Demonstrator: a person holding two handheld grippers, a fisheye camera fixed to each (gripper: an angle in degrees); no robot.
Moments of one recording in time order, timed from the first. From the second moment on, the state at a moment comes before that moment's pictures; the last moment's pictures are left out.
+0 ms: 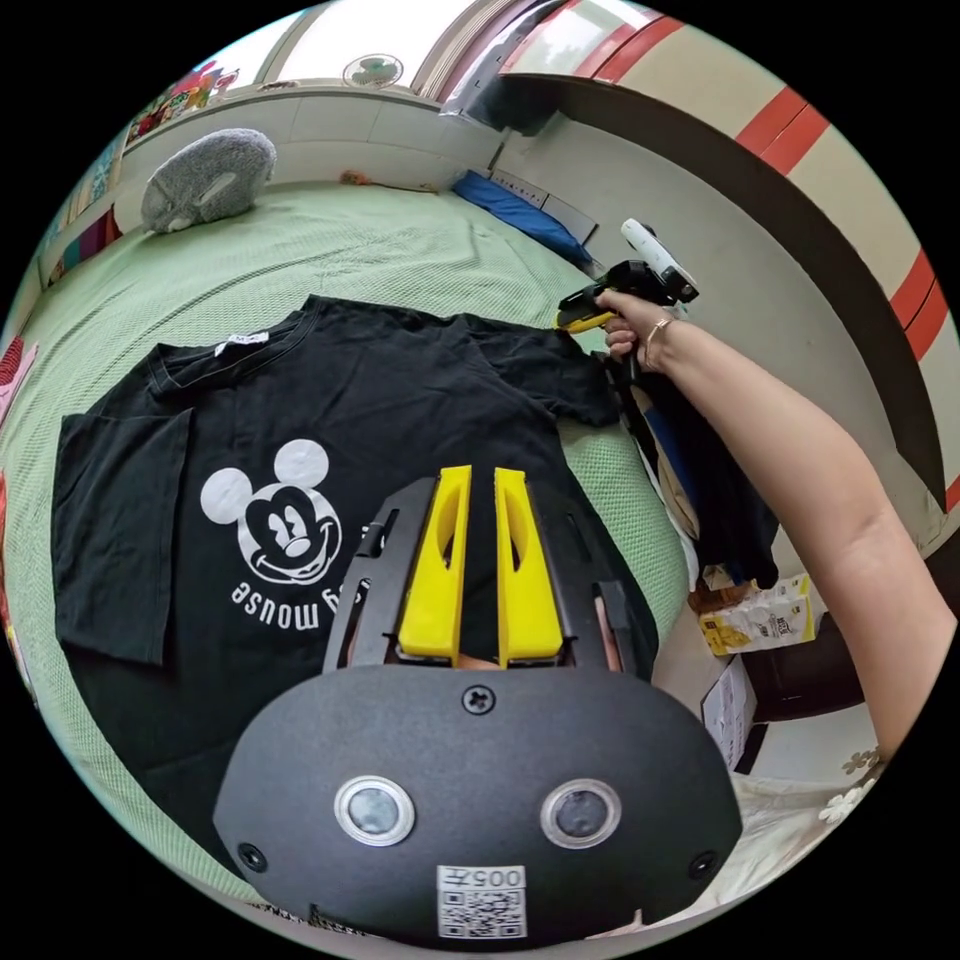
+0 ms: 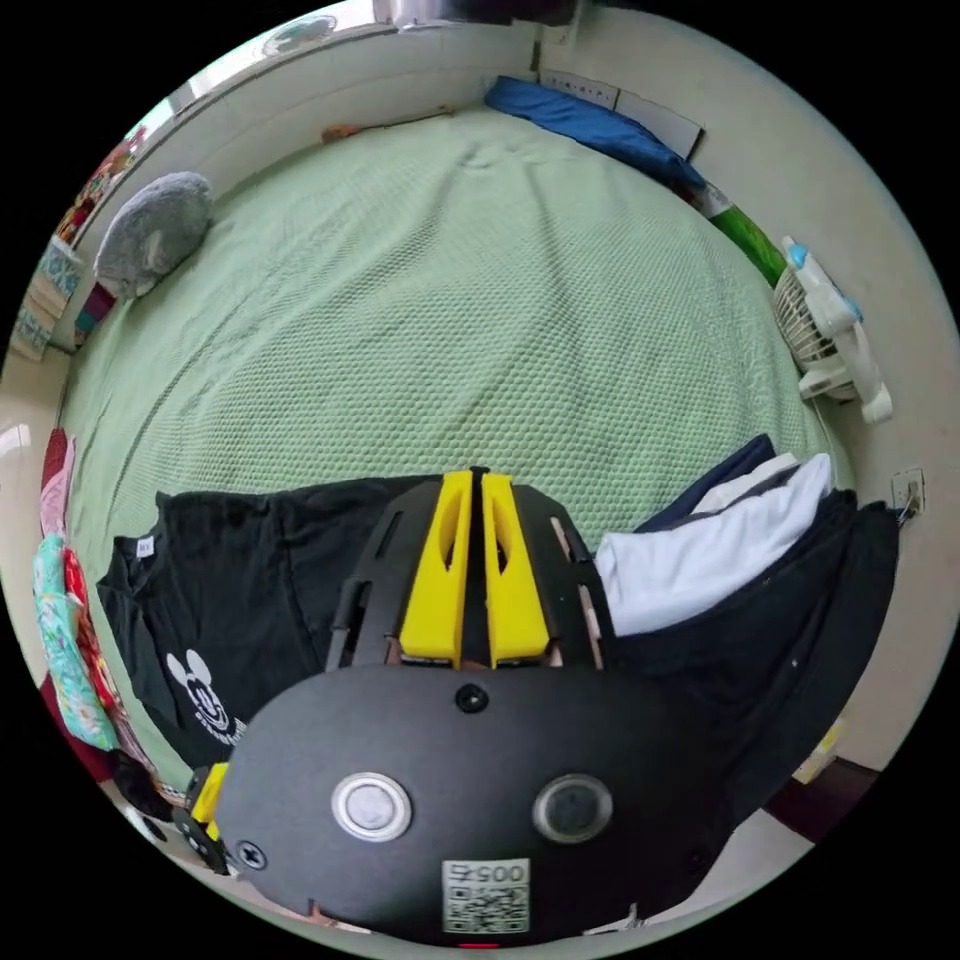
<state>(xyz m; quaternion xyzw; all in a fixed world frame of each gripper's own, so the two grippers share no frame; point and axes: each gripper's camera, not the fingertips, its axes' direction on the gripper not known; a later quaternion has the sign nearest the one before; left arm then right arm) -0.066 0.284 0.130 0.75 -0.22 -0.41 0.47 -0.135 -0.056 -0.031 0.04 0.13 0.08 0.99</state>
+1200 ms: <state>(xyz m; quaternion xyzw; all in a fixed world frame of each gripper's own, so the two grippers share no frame) -0.054 0.364 0.197 0.78 -0.19 -0.44 0.41 -0.346 0.155 0.016 0.07 0.24 -0.40 0.88</state>
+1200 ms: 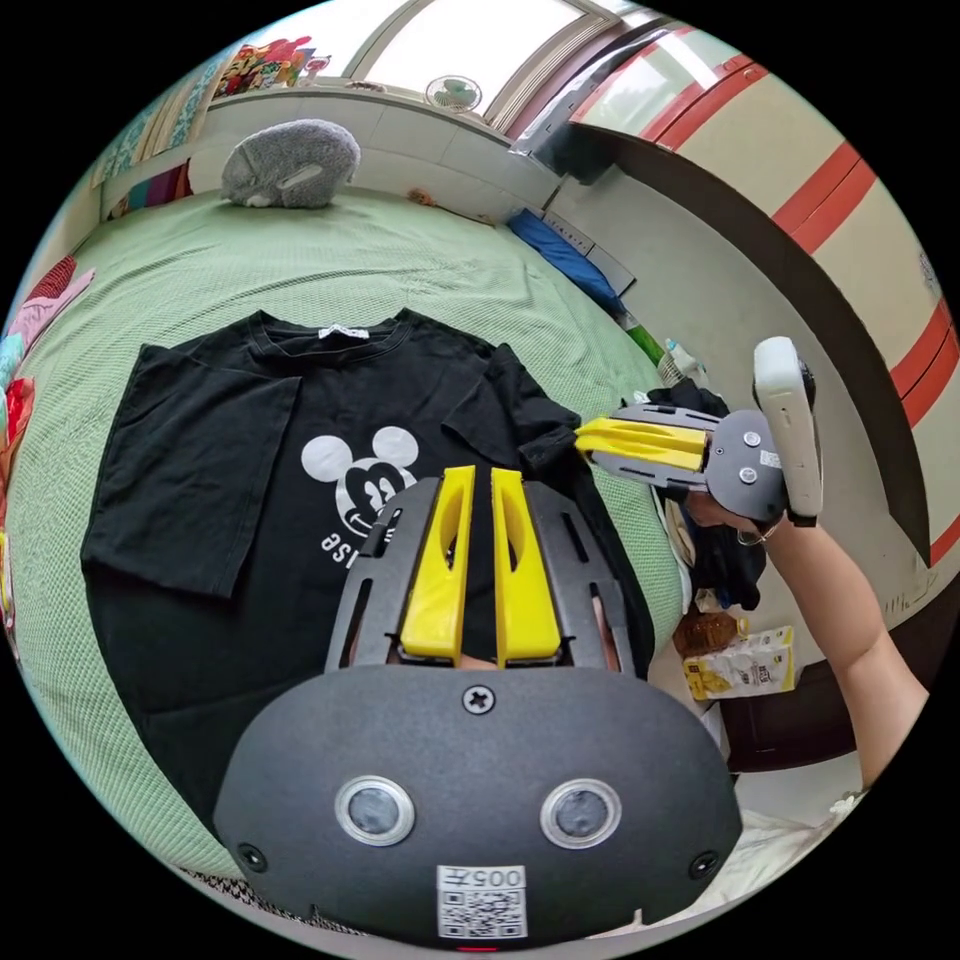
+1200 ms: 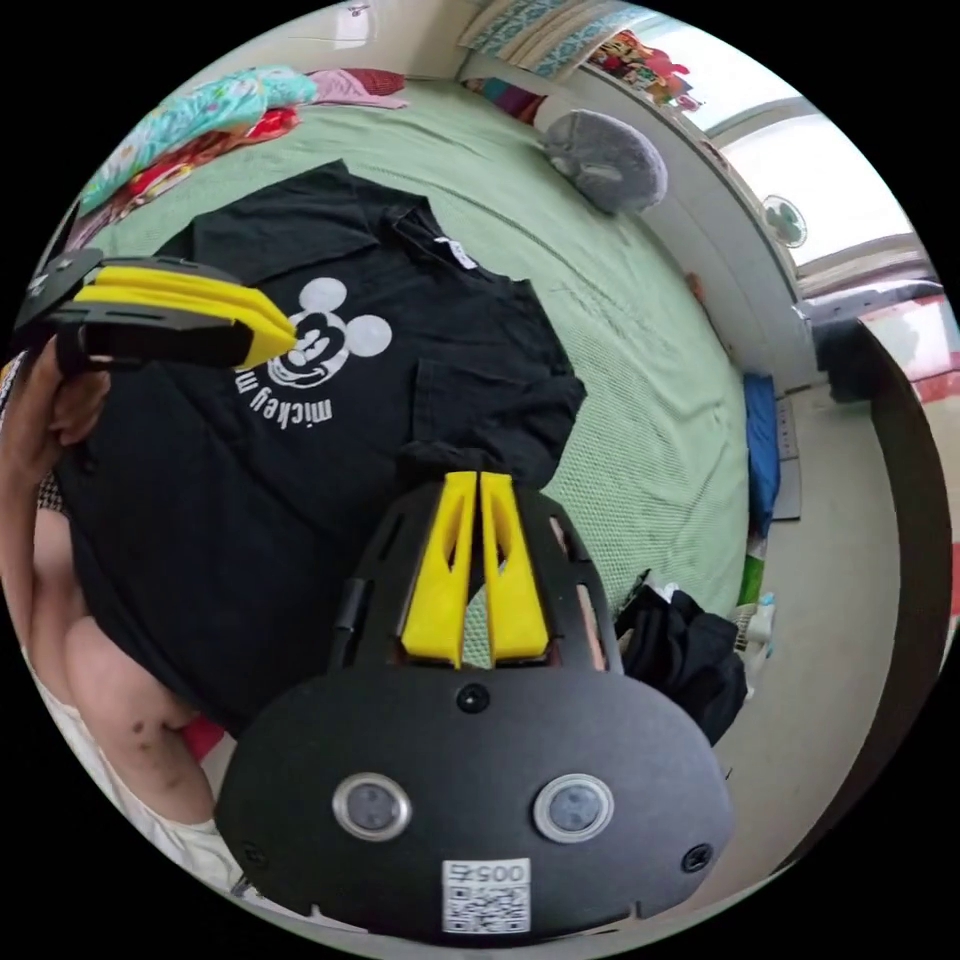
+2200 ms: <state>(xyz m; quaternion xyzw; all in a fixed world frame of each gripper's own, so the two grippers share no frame) -0.024 0.420 0.254 0.80 -0.16 -0.44 0.38 -0.331 0.104 0.064 0.07 0.06 -0.27 0.96</state>
